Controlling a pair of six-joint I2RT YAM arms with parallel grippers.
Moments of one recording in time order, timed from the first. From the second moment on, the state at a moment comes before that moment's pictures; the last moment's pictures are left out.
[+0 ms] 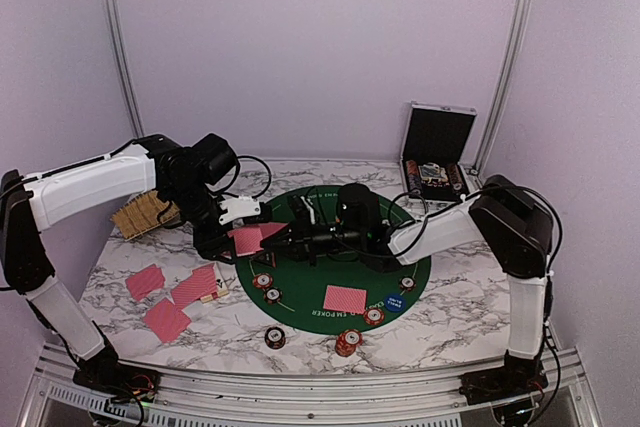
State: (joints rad) left arm -0.67 1.62 1.39 -1.07 0.14 0.63; right arm 0.88 2.04 1.15 0.76 -0.73 1.31
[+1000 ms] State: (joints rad) left arm -0.67 1.62 1.39 -1.08 0.13 0.63; right arm 0.41 1.91 1.07 0.55 -0.76 1.09
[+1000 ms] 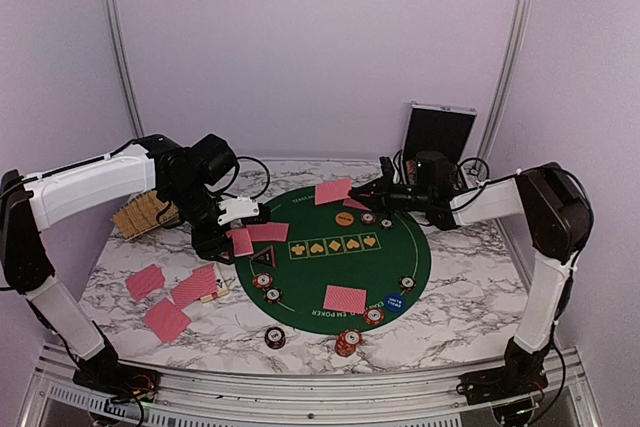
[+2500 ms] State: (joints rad) left arm -0.67 1.62 1.39 -1.08 0.13 0.63; right arm 0.31 1.93 1.33 -0.03 -0.52 0.69
